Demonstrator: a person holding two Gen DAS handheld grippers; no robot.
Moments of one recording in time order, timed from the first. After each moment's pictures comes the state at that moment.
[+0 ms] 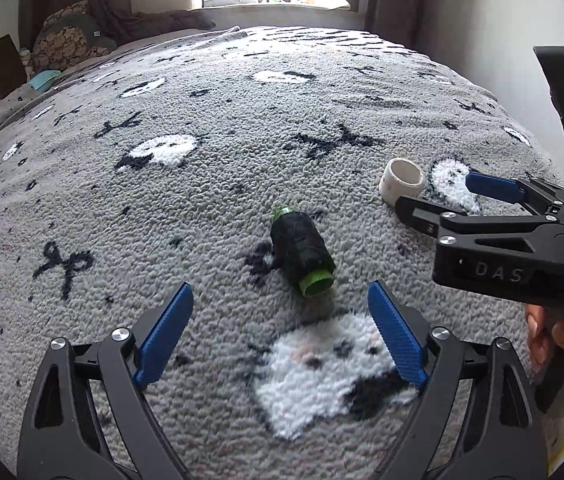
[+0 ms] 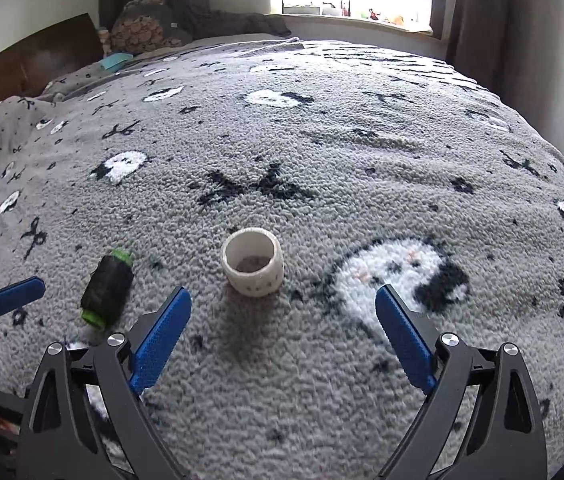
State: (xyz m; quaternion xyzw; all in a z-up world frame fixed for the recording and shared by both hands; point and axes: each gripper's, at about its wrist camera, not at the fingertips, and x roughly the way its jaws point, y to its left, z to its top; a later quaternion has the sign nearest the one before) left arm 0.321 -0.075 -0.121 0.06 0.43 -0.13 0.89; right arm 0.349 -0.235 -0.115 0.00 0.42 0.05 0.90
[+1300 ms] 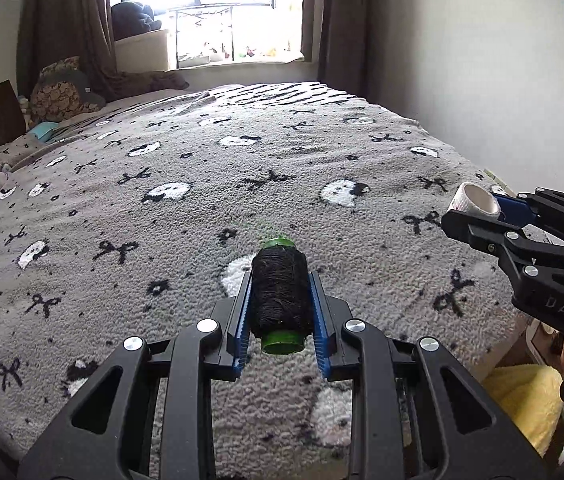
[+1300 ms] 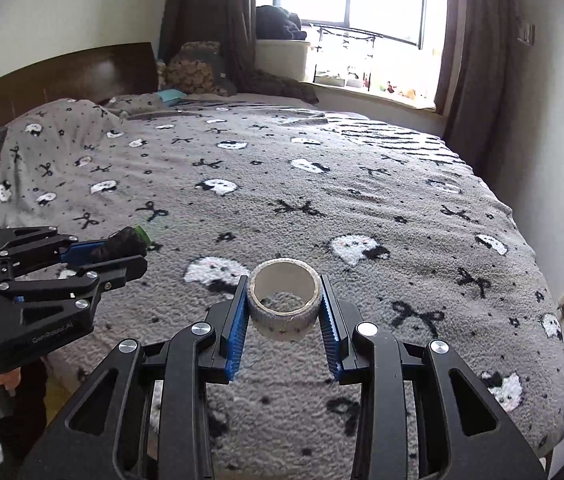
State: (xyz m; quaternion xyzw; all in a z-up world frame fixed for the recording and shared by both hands) left arm 0.137 -0.057 -0.023 0.07 0.33 -0.19 0.92; right arm 0.112 -0.224 0.006 -0.05 0.32 0.09 0.94
